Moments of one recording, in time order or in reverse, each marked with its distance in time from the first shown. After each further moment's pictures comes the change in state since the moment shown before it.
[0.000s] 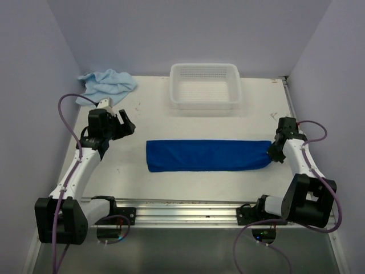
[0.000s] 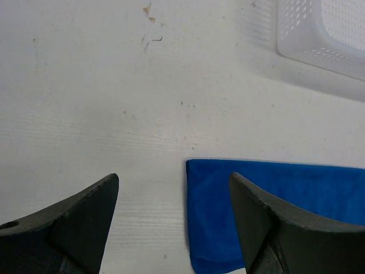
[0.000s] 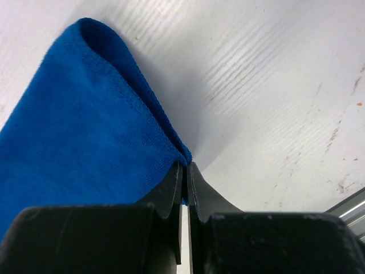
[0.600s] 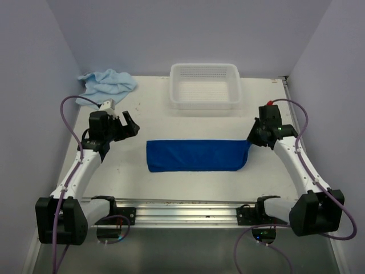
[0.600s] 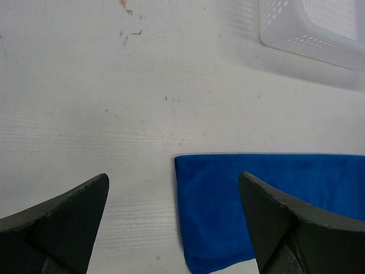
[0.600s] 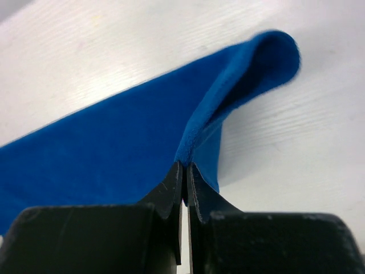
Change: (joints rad) left arm -0.001 -0.003 -0.046 0.062 0.081 0.007; right arm 0.301 -0.101 0.162 -0.019 -0.133 -0.064
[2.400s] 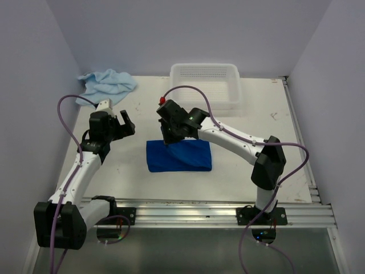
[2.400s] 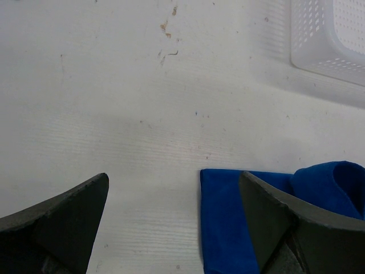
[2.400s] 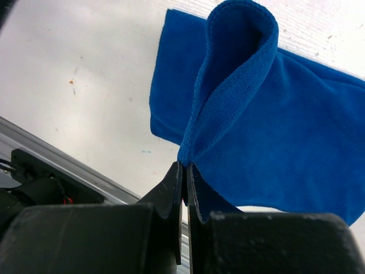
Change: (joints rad) left arm -0.027 -0.039 -0.002 -0.004 -0.171 0.024; right arm 0.870 0.682 0.774 -0.065 -0.024 0.107
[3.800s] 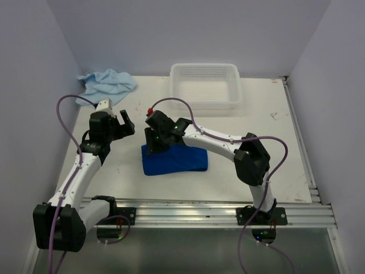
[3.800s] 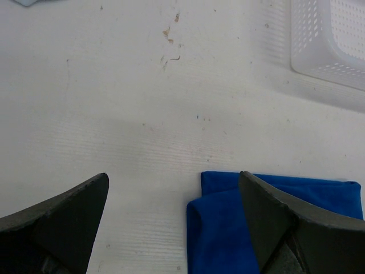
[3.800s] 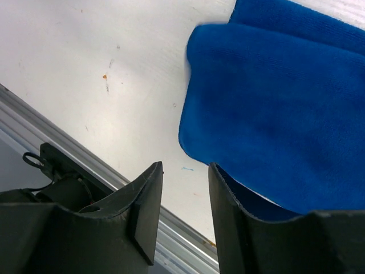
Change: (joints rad) left arm -0.013 -0.019 0.000 -0.002 -0.027 -0.001; right arm 0.053 0.154 -0.015 0.204 -0.137 0.075
